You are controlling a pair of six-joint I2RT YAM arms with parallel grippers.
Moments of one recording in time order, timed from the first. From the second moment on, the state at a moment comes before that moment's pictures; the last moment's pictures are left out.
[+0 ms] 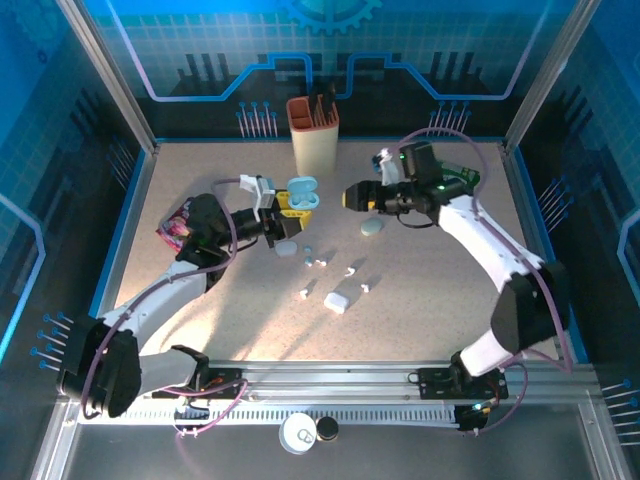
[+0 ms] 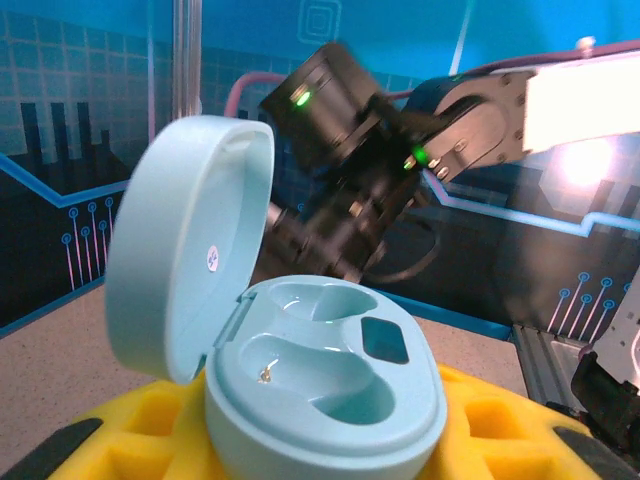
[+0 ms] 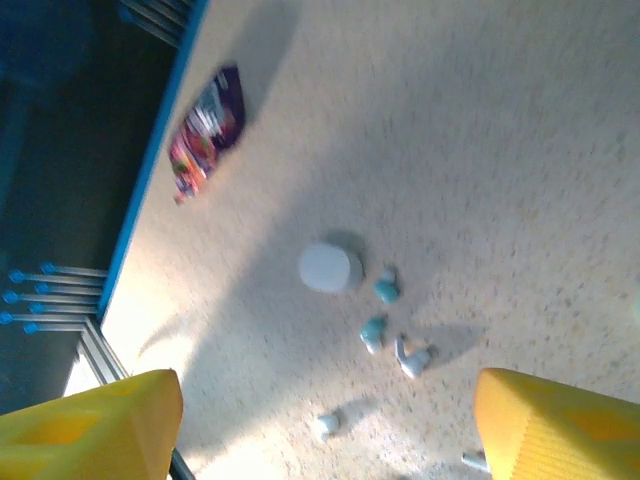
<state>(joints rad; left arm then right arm) -0.32 1.20 0.71 0.64 0.87 -0.24 0.38 1.64 1.35 -0.58 -0.58 0.37</state>
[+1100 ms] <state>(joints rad) -0.32 1.16 0.68 0.60 0.86 -0.24 0.60 2.37 1.95 -0.93 -0.50 0.16</state>
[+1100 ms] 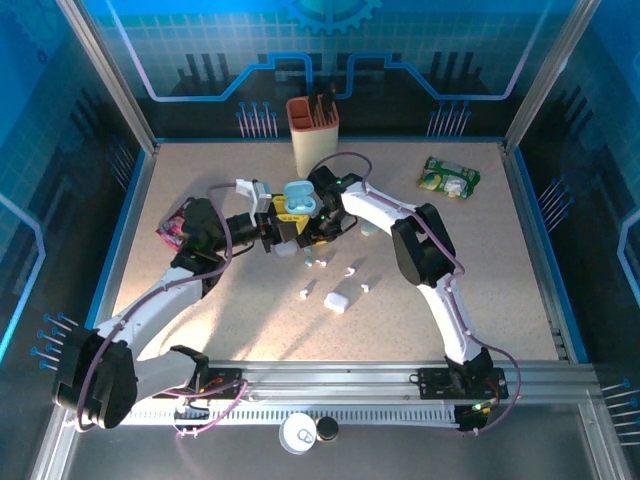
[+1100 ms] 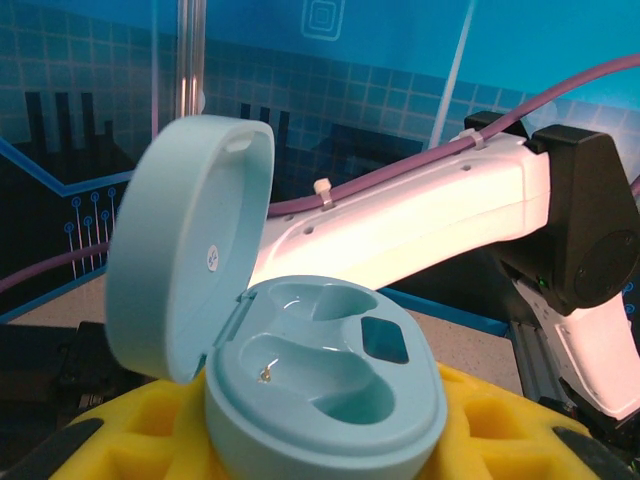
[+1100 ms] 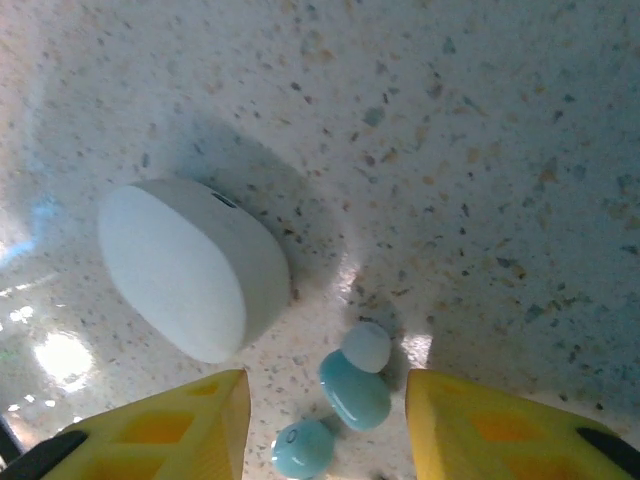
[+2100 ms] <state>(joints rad) -0.32 1.16 0.68 0.60 0.86 -0.24 0.62 2.38 1.98 -0.99 -0.39 0.17</state>
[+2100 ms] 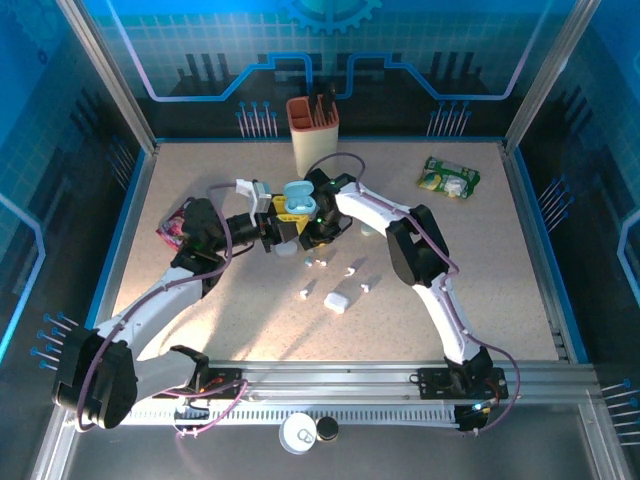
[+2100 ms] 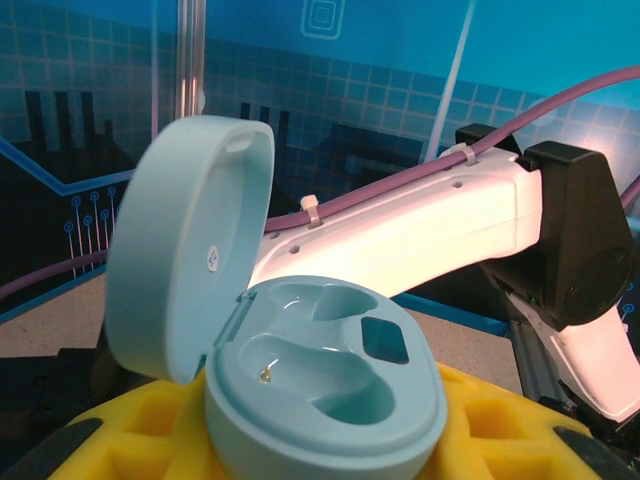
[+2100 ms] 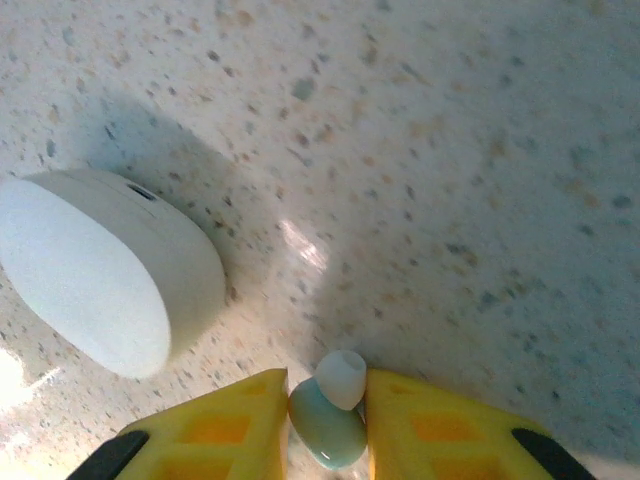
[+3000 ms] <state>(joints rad) -0.32 1.15 0.68 0.56 0.86 -0.22 0.17 1.85 1.12 -0.65 -0.34 0.31</state>
